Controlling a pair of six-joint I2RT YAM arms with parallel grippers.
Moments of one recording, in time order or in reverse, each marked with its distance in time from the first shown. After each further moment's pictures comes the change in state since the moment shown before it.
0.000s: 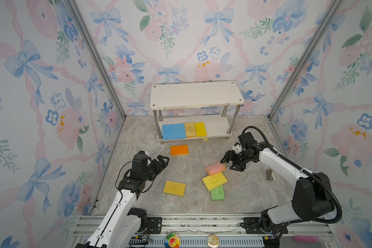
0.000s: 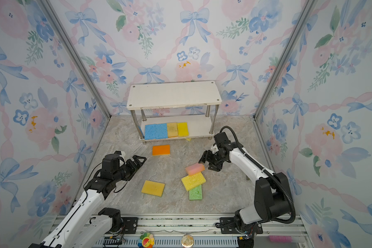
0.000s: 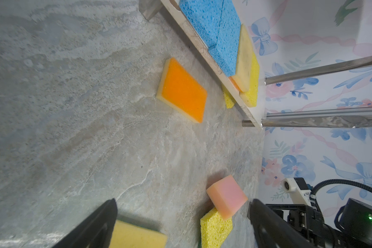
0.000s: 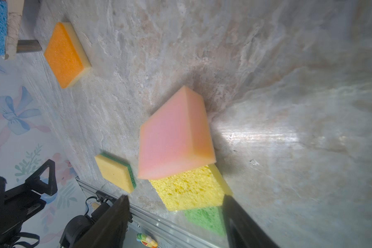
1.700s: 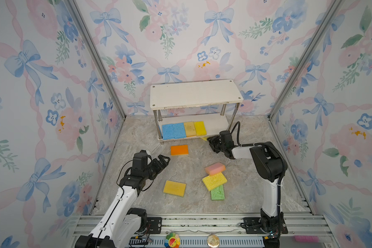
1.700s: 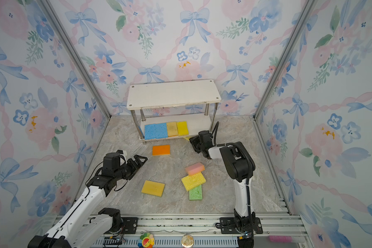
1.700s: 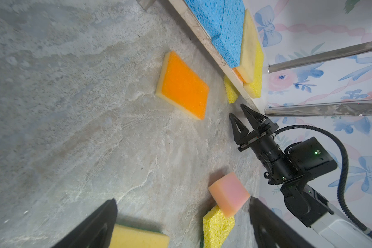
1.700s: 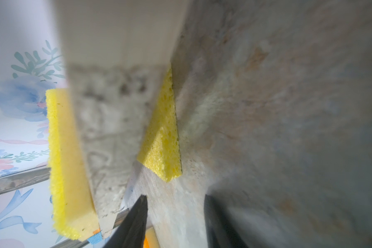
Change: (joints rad) left arm 0.027 0.060 0.001 0.037 0.056 0.038; right arm 0.110 0.624 0.091 1.190 0.290 0.654
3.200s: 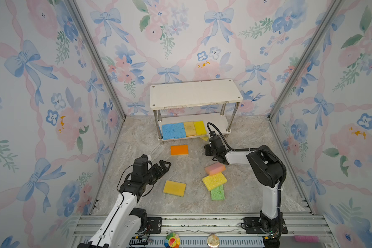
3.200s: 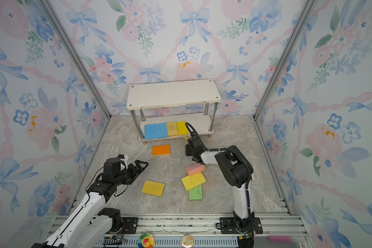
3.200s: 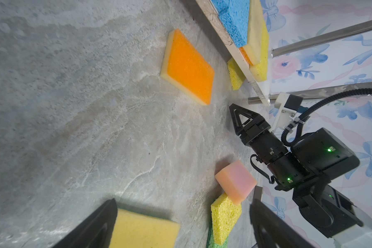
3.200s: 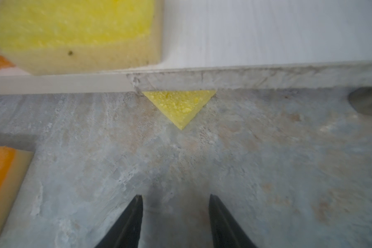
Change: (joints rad) left arm -0.014 -0.092 -0.097 0.007 0.027 0.014; right arm 0.164 -0.067 -0.037 -0.158 0.373 -1.006
